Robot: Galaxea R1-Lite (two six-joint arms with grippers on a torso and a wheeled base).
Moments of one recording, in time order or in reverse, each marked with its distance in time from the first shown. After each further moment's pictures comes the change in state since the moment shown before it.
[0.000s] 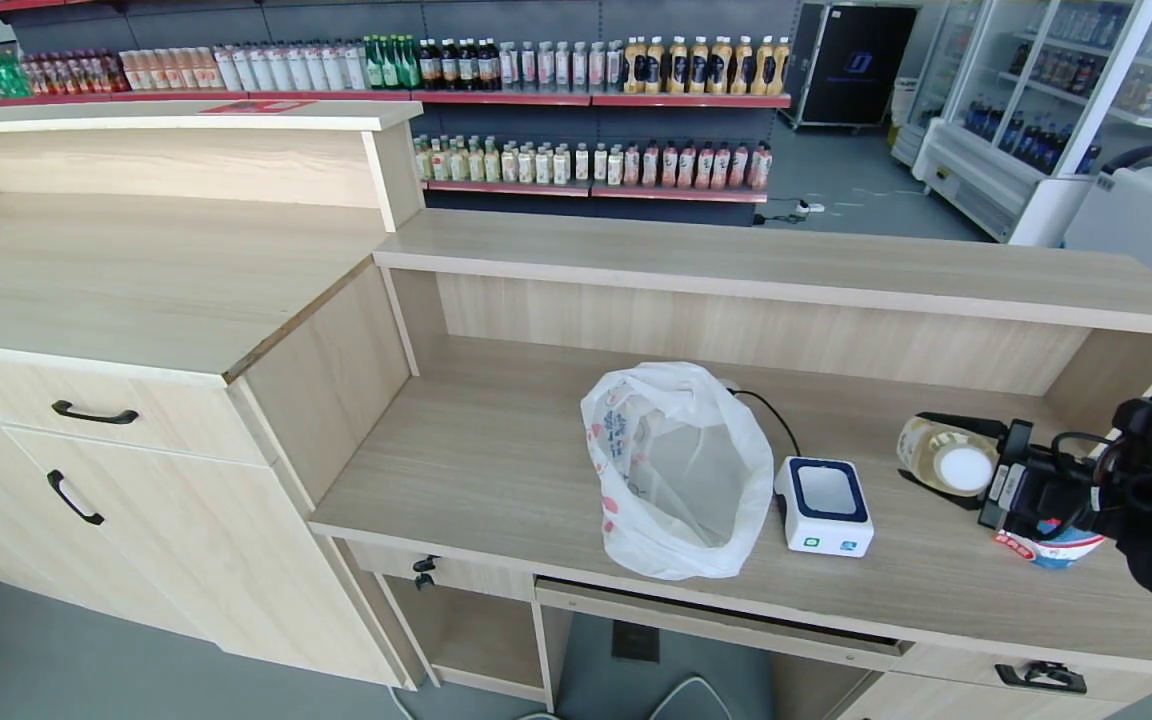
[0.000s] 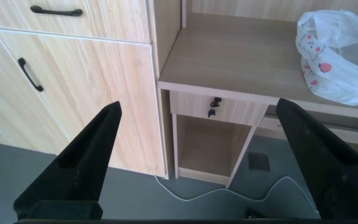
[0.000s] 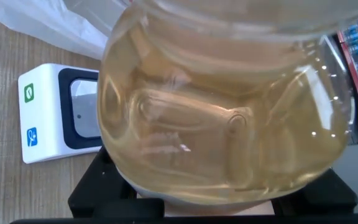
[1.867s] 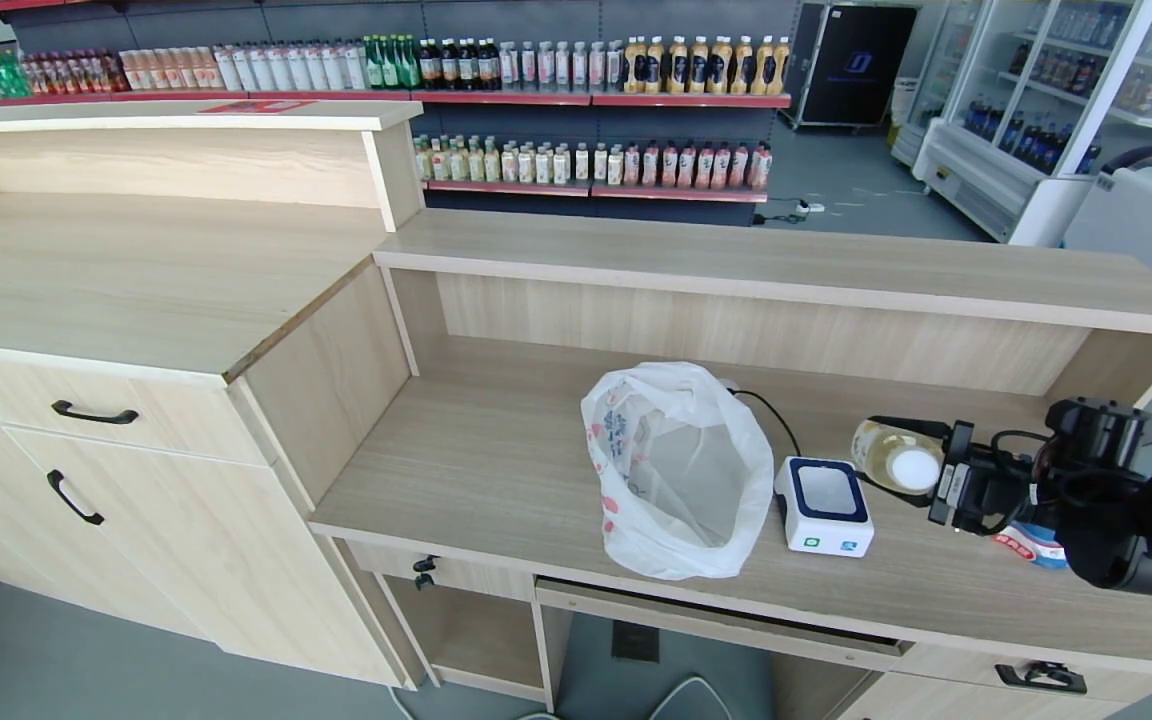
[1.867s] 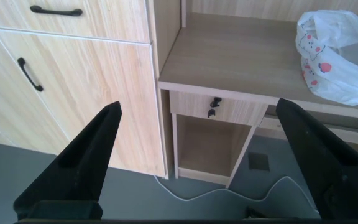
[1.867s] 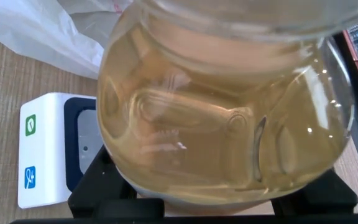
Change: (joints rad) left arm -0.001 0.000 0.000 0.000 0.000 0.000; right arm 0.084 0.108 -0.100 -0.015 -0.001 0.032
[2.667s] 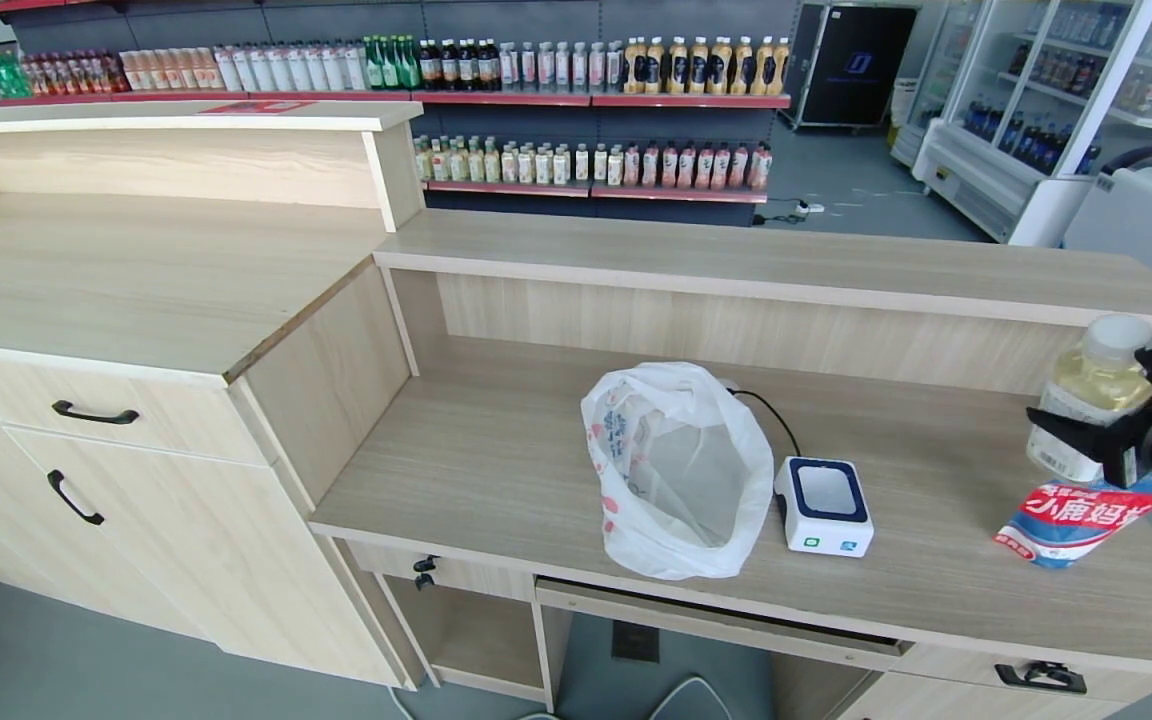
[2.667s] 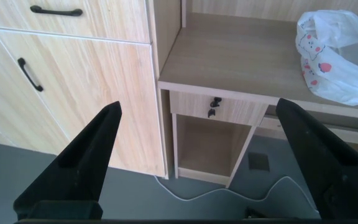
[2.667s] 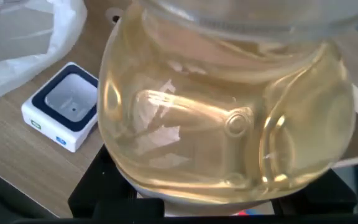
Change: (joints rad) left arm 0.000 0.000 0.000 0.000 0.000 0.000; right arm -0.210 -0.552 0.177 0.360 -0.471 0.717
